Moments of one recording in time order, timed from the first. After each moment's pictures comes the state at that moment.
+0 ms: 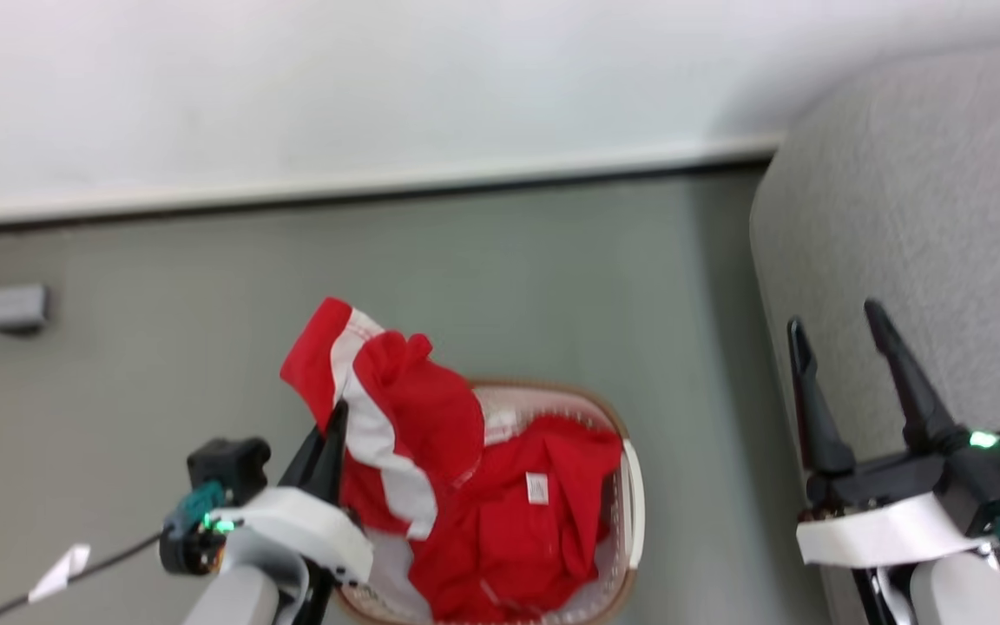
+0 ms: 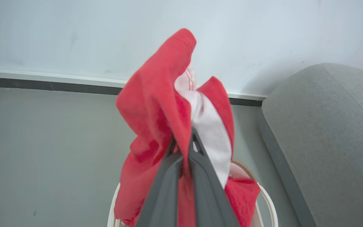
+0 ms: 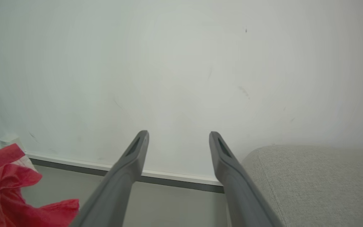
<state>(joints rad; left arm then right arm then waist) -0.40 0.13 -0.29 0.60 -0.43 -0.06 -0.26 -0.26 -0.05 0.10 0.10 0.13 0.13 -0.26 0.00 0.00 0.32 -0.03</state>
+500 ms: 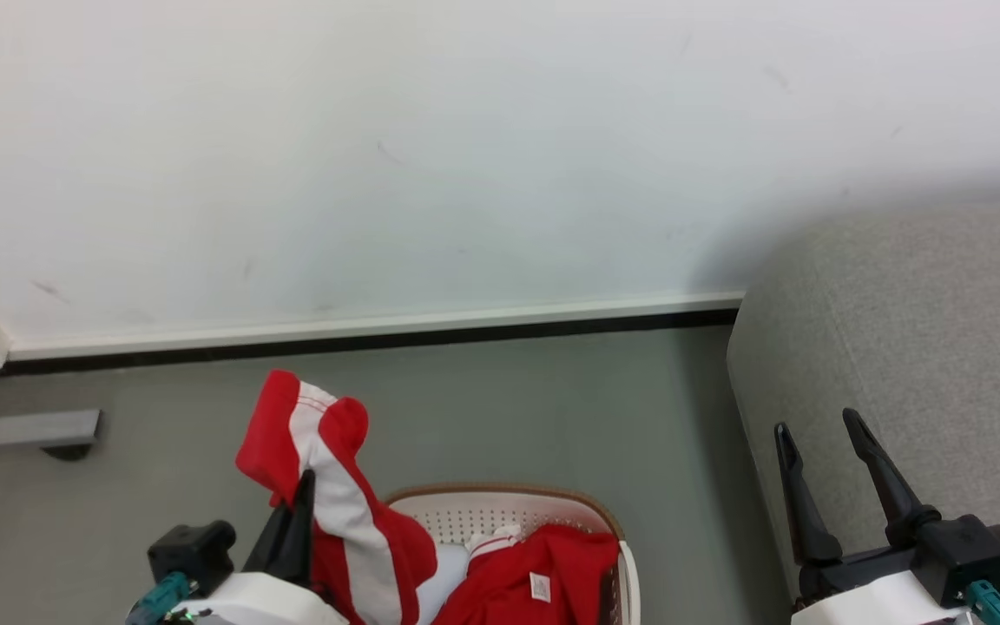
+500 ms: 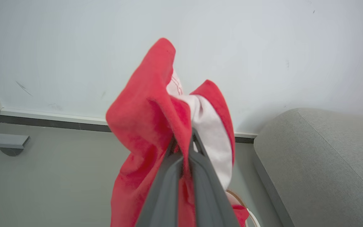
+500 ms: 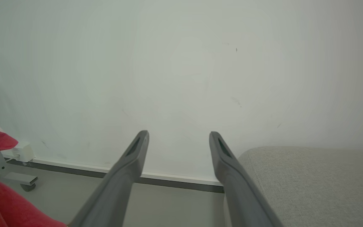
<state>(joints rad) -0.16 0.15 -0.23 0.37 -0.42 0.00 -0.25 -0.13 -0.05 0.11 0.19 0.15 0.13 -0.26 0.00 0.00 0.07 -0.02</state>
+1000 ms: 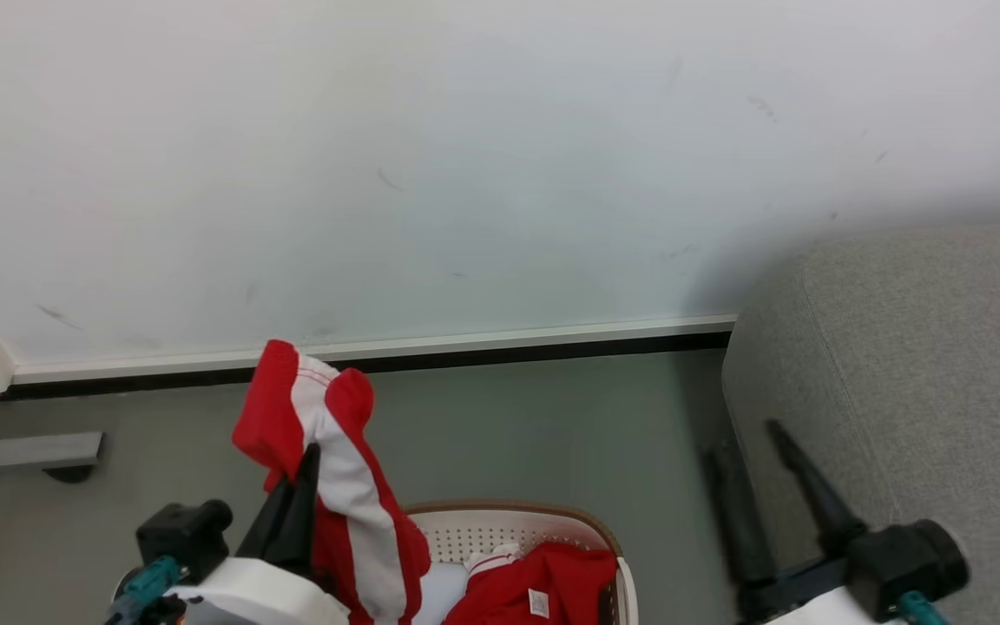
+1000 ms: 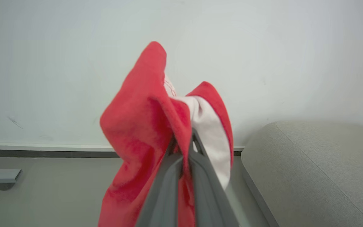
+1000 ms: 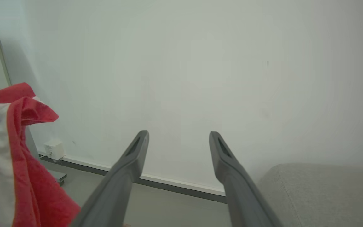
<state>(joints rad) -0.11 0.20 -0.25 0.12 -0.42 0.05 -0.14 -0.12 -0.05 0.24 0.17 0.16 0.13 -0.26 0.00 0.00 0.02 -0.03</state>
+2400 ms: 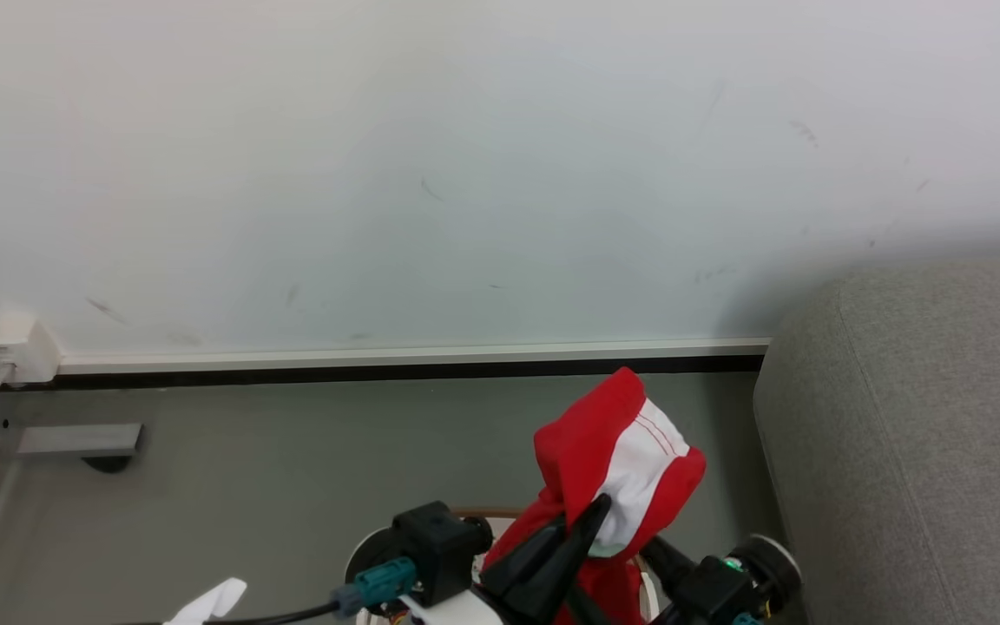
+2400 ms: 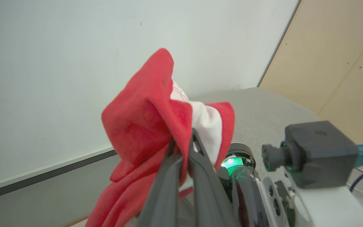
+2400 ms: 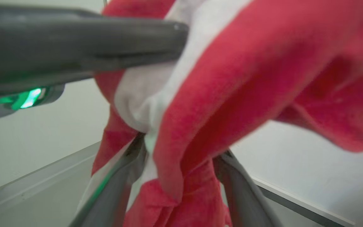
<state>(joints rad) -0.15 0.13 -0.61 -0.14 -0.41 -0.07 0.10 -0.25 -0.05 0.63 0.33 0.25 0.13 -0.26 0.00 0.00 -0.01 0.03</state>
